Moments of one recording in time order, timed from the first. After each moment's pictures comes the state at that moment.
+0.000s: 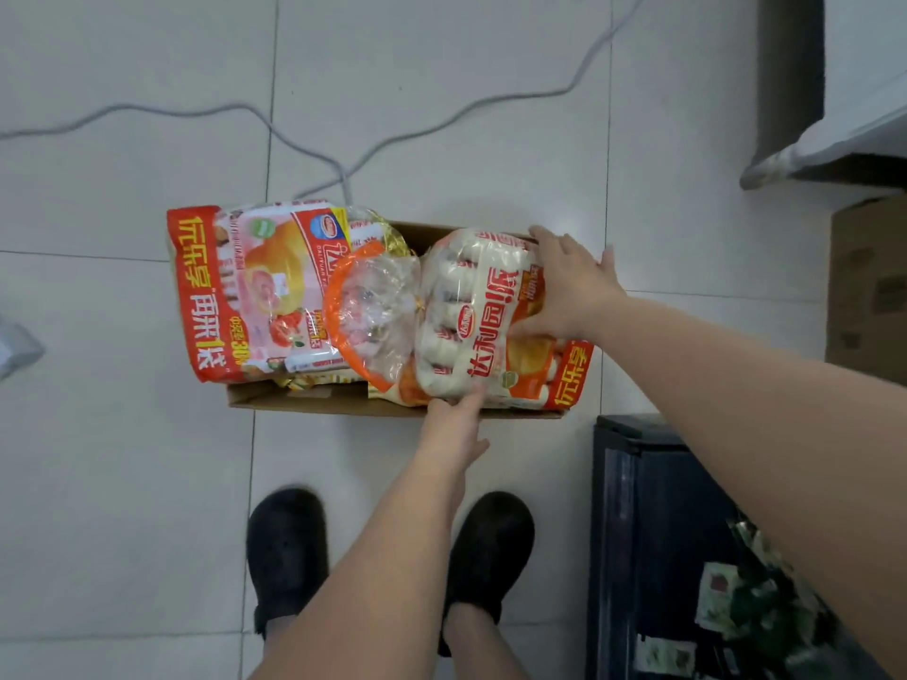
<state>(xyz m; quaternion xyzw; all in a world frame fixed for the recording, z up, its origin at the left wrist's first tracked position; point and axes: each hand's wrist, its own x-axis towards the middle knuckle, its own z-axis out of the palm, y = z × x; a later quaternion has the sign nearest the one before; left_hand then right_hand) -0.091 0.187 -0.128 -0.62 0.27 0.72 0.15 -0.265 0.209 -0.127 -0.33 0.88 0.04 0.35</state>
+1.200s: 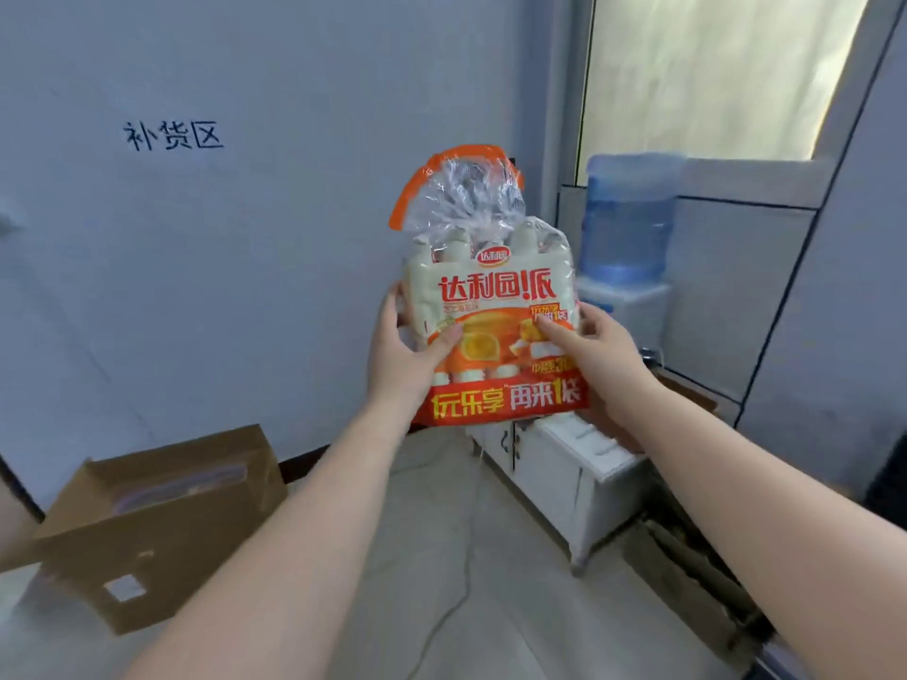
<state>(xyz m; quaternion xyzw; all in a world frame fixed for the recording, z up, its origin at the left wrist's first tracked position) -0.180 0.040 0.693 -0.03 0.75 0.60 -0.27 -0.224 0.225 0.690 -0.08 0.75 -0.66 -0.03</state>
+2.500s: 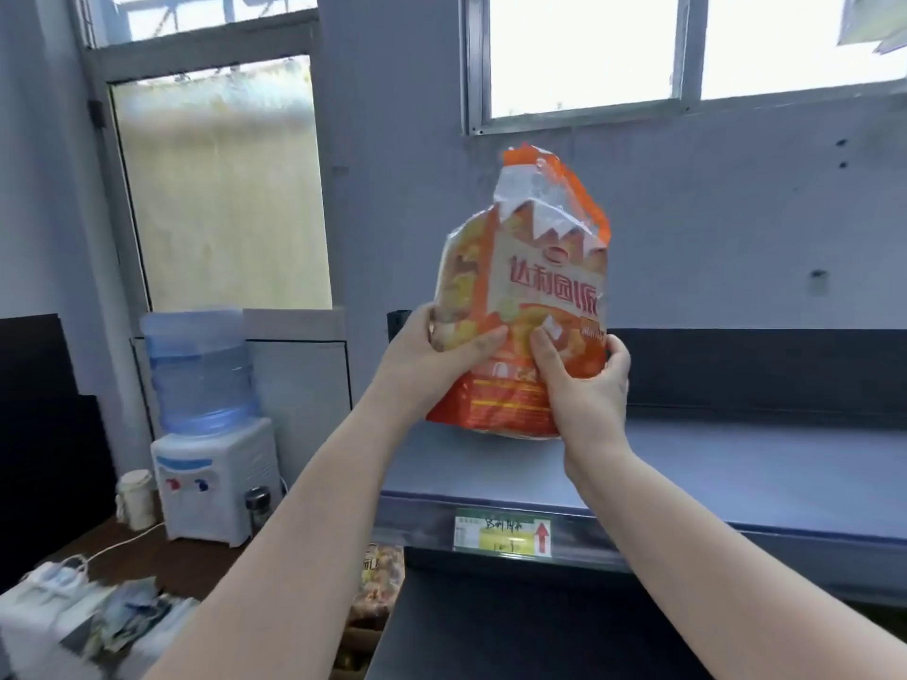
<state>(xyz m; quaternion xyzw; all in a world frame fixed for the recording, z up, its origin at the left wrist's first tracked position) -0.077 0.470 0.841 0.44 0.62 0.65 0.07 0.009 0.588 0.797 0.23 0.58 -0.58 -0.52</state>
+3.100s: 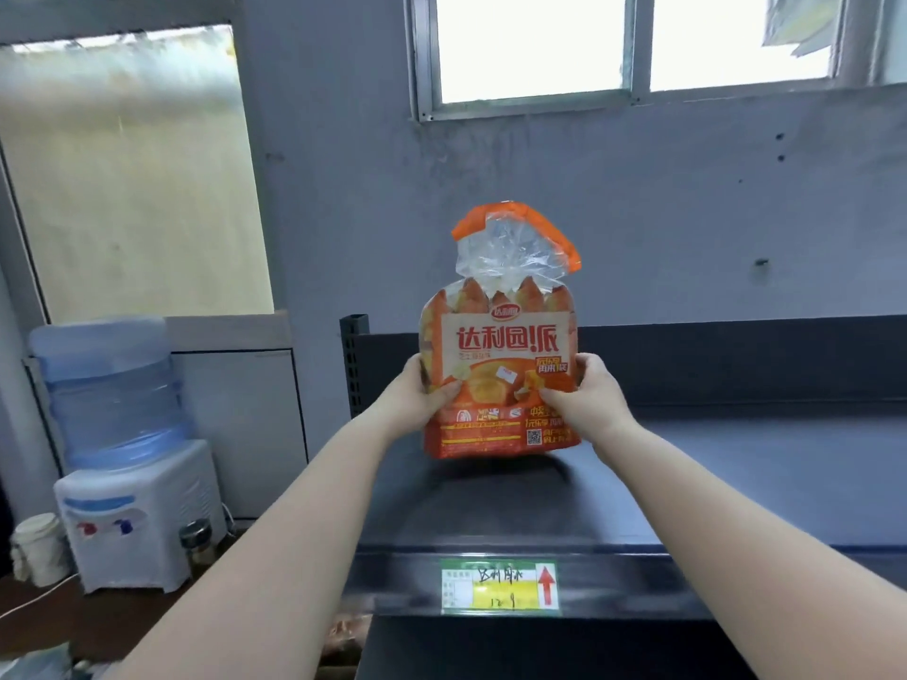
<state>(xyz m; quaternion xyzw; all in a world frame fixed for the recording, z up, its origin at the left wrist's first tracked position) -0.181 0.556 0.801 0.45 0.73 0.49 0.14 -0.020 0.679 0.791 0.33 0.73 -0.45 -0.40</state>
